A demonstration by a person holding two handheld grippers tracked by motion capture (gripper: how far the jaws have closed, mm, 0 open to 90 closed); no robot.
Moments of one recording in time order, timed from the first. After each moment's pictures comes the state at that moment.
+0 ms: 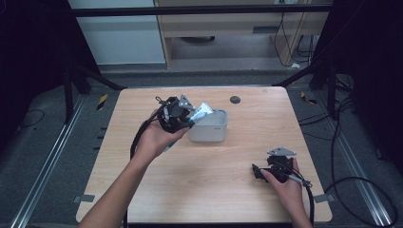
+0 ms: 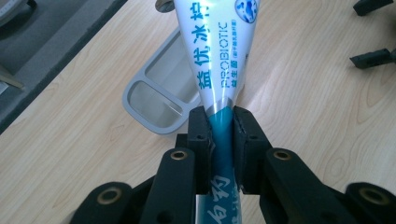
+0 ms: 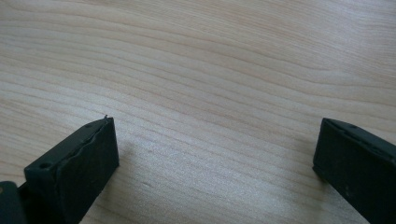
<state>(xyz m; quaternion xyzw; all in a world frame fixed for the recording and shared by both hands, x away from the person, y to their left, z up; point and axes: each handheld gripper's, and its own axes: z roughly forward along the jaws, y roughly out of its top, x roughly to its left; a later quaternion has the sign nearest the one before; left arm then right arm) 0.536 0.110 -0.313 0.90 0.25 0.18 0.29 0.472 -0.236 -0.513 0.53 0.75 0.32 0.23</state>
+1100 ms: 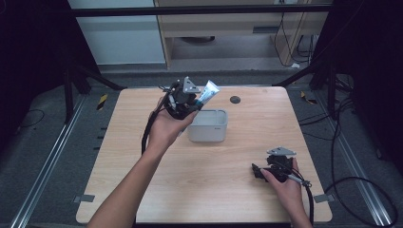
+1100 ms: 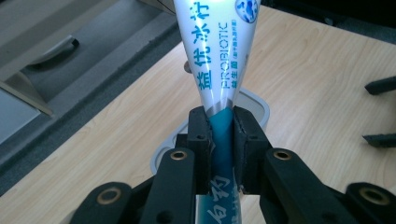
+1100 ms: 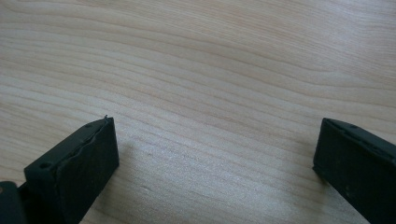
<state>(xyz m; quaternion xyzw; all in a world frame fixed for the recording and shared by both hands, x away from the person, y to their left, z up) 0.548 0.089 -0.285 0.86 0.28 0.24 0.36 0.473 -0.235 -0.513 0.53 0.75 0.32 0.23</state>
